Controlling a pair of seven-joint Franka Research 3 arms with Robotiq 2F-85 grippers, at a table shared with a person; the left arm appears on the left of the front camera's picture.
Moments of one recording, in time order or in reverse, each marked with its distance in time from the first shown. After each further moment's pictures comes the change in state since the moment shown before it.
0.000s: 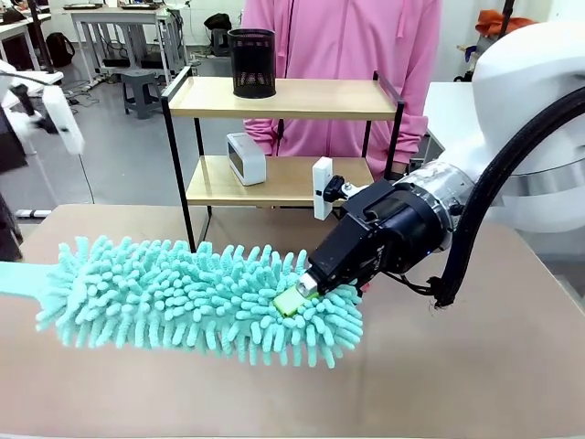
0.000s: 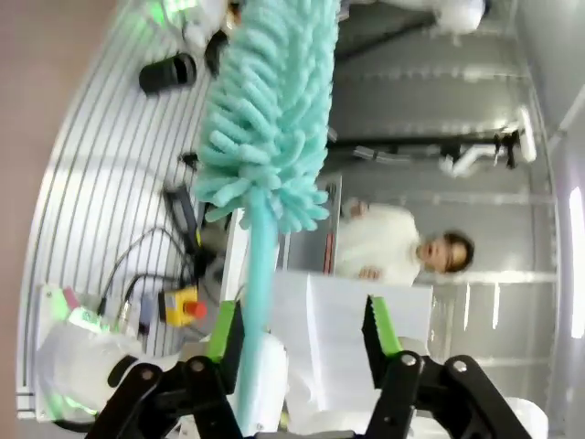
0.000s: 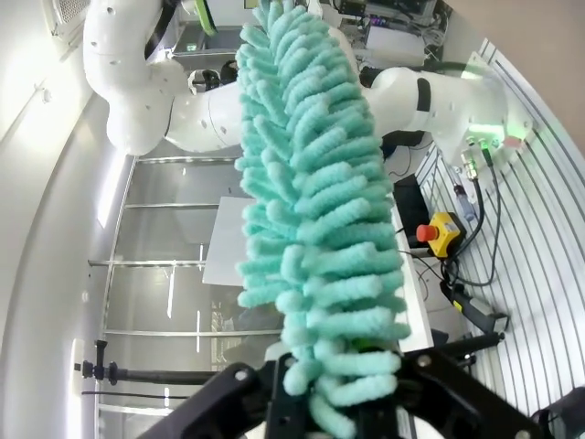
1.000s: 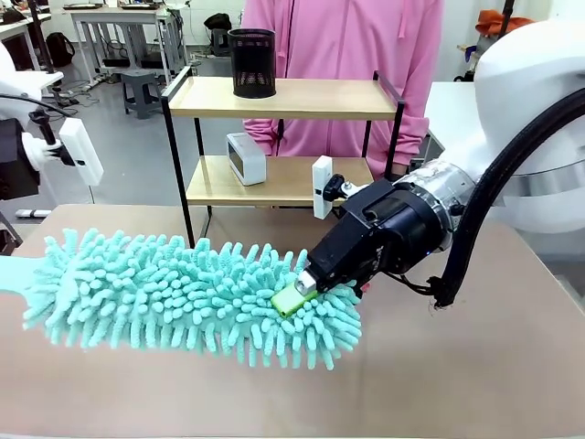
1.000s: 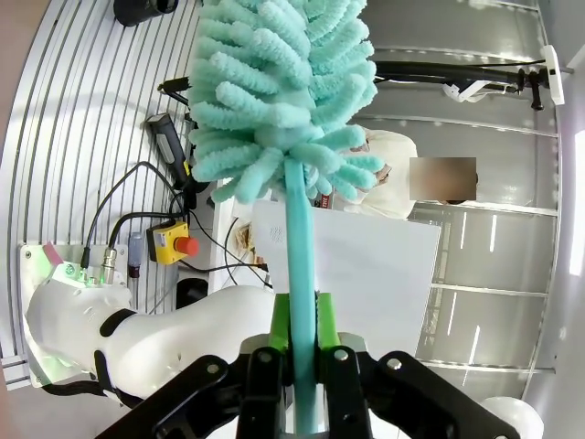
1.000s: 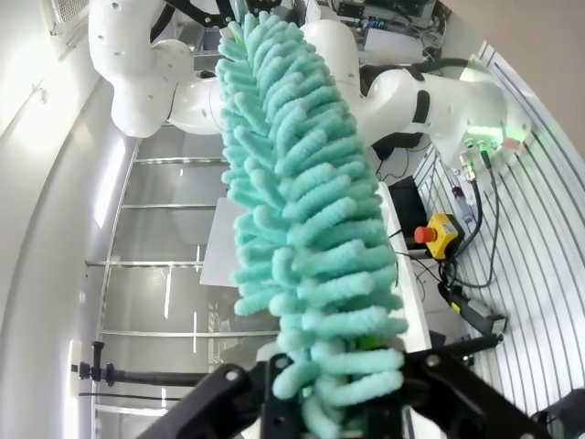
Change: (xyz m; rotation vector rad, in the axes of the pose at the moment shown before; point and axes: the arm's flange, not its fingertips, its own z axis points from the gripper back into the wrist) left arm 0.014 0.002 -0.043 -0.020 0.273 -0.007; right arm 0.000 0.002 -0.003 -0.006 0.000 0.006
